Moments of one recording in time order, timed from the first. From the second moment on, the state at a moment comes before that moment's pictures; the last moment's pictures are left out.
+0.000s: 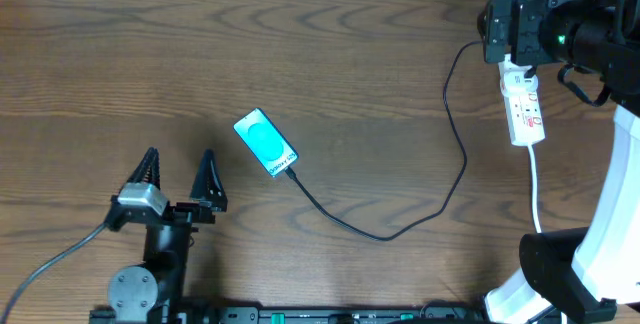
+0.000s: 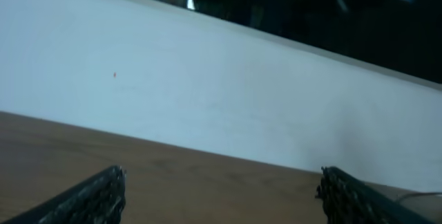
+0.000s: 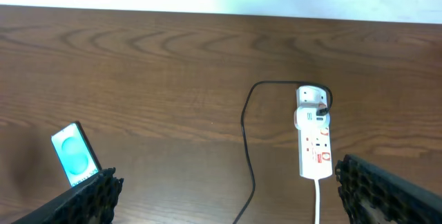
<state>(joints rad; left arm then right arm) -0.02 0.06 0.17 0.08 0.07 -0.30 0.14 1.80 2.70 -1.70 -0.01 0.04</state>
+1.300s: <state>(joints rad) 0.02 0.01 0.09 -0.29 0.07 -0.30 0.14 1.80 2.70 -1.70 -0.01 0.04</state>
